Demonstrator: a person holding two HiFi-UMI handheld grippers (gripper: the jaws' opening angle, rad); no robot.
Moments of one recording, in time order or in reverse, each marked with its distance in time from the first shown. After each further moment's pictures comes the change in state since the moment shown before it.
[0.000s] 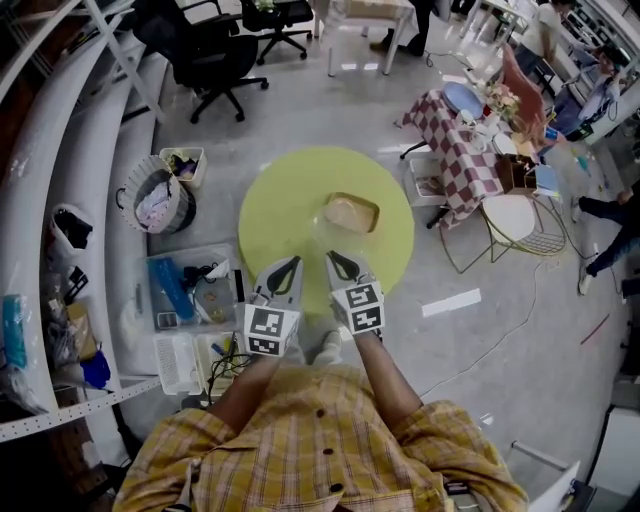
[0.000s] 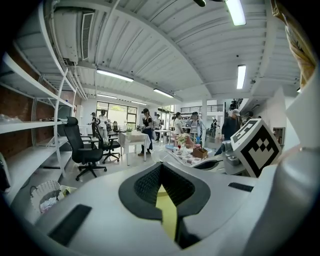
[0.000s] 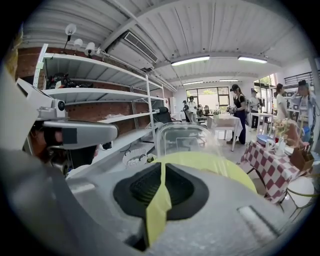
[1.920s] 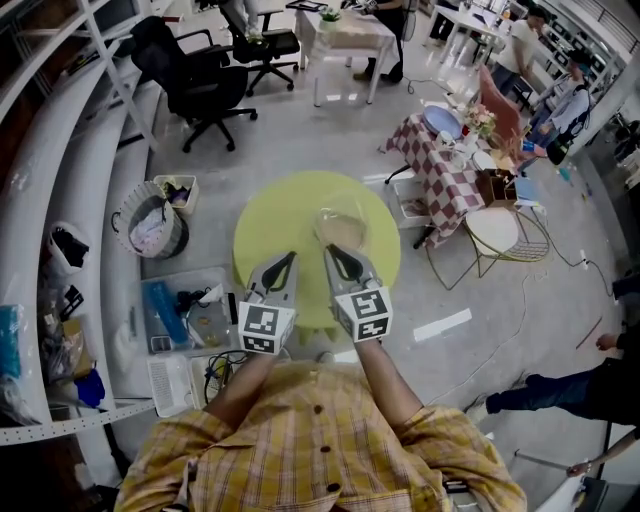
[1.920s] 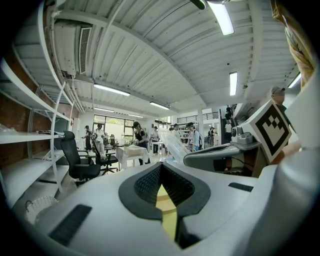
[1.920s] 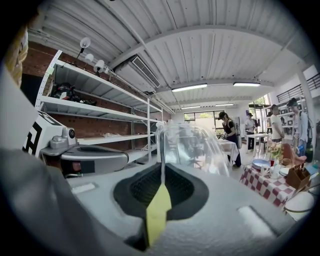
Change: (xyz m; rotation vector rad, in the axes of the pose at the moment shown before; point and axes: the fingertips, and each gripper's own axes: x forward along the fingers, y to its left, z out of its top) left arm -0.015 -0.002 0.058 0.062 -0.135 -0.027; right arm -0.058 0.009 0.099 -0.056 -0.273 -0.062
